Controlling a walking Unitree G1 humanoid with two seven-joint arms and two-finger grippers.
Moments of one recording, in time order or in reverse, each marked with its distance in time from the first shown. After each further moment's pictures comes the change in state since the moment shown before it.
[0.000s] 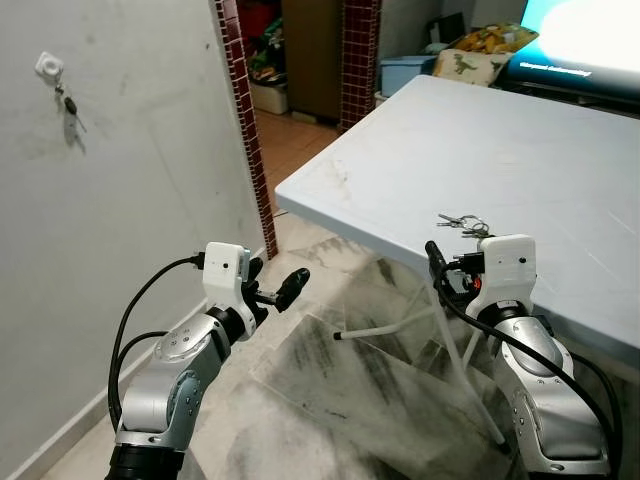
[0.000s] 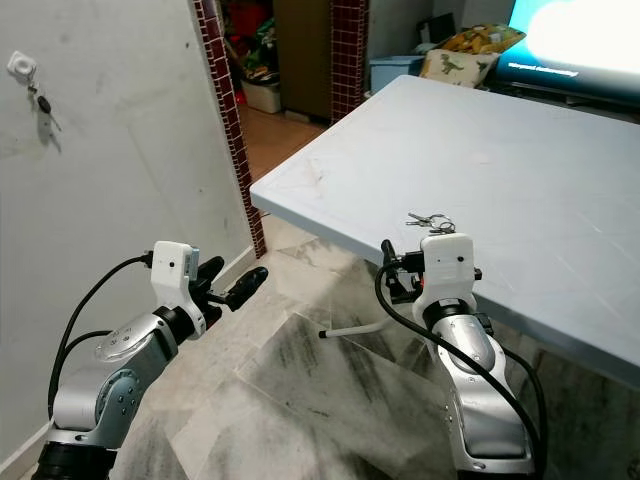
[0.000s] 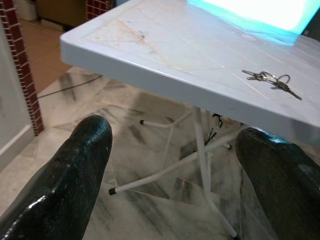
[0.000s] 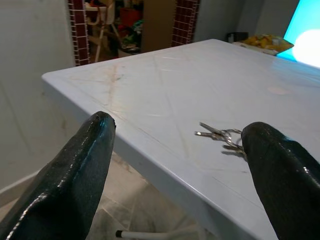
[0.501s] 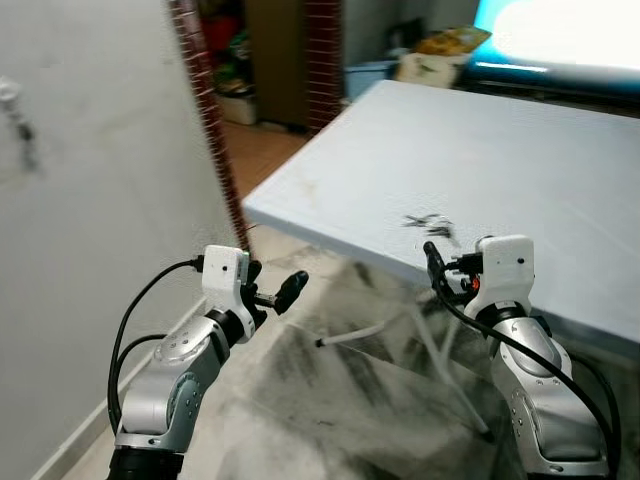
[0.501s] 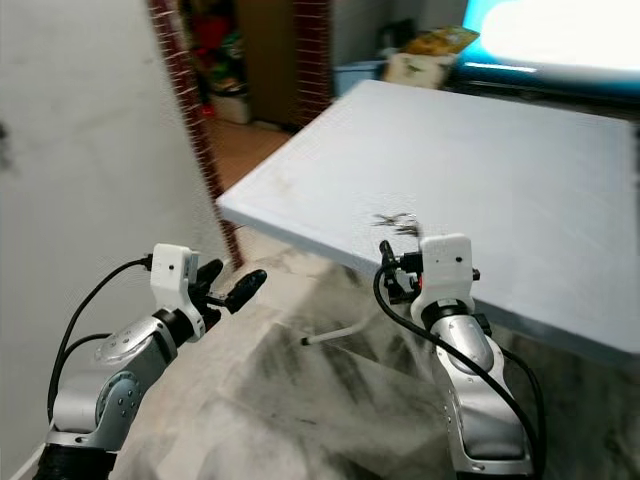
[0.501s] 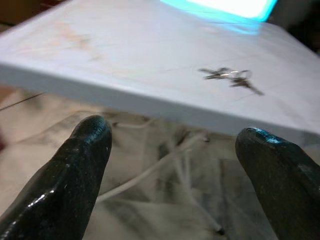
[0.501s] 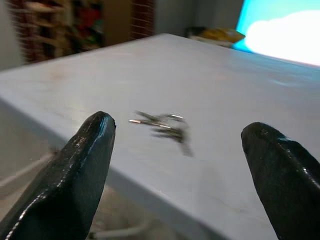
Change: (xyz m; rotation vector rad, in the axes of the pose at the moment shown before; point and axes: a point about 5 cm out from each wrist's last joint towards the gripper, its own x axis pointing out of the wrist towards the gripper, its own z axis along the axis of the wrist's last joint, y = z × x) left arm 0.005 -0.008 -0.002 -0.007 0.000 -0.026; right arm -0.002 -0.006 -0.004 -0.004 0.018 -0.023
